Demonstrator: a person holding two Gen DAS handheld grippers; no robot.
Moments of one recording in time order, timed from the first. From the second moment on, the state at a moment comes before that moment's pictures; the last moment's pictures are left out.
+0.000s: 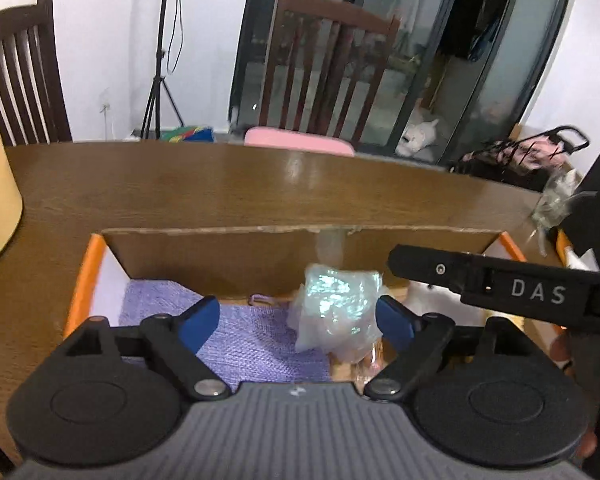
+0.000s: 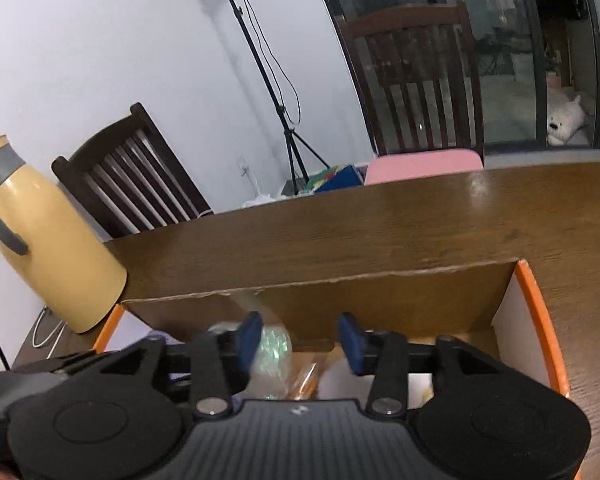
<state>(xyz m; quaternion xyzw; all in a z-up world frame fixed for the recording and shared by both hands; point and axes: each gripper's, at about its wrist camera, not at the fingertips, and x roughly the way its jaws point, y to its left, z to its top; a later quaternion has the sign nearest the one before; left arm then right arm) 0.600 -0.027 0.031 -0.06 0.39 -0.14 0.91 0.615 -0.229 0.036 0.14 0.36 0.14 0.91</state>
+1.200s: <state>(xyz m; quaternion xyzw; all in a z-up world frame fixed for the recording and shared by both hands) 0.154 0.047 0.019 -0.04 0.18 -0.08 0.98 0.191 -0.261 0.004 0.06 0.26 0.13 0.95</state>
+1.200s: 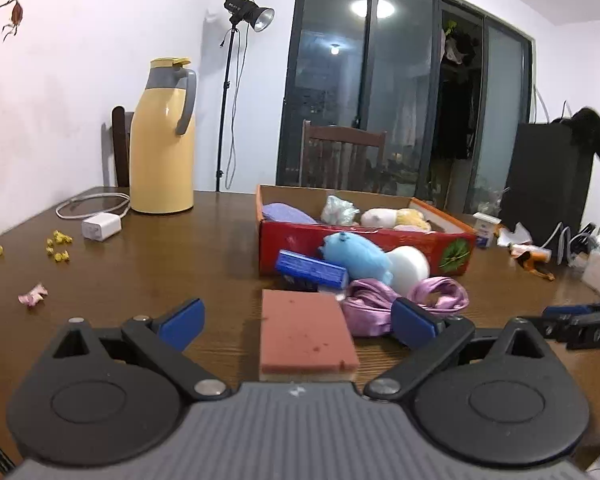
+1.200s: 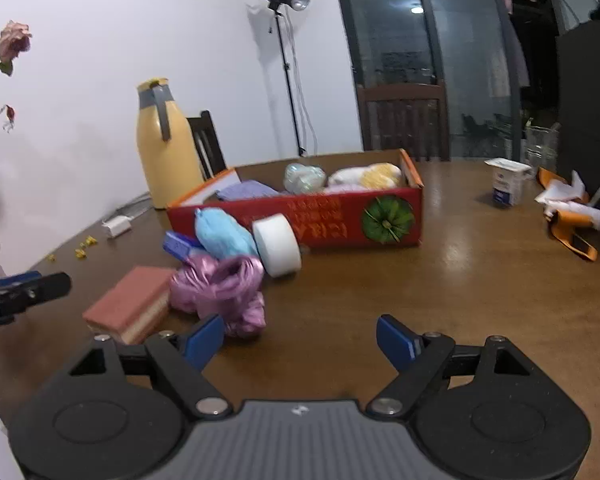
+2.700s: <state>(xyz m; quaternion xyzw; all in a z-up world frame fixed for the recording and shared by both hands) 0.228 0.033 -0.021 -0.06 0.29 -0.09 0.95 0.238 -0.193 -0.006 0.04 0.27 0.23 0.94</state>
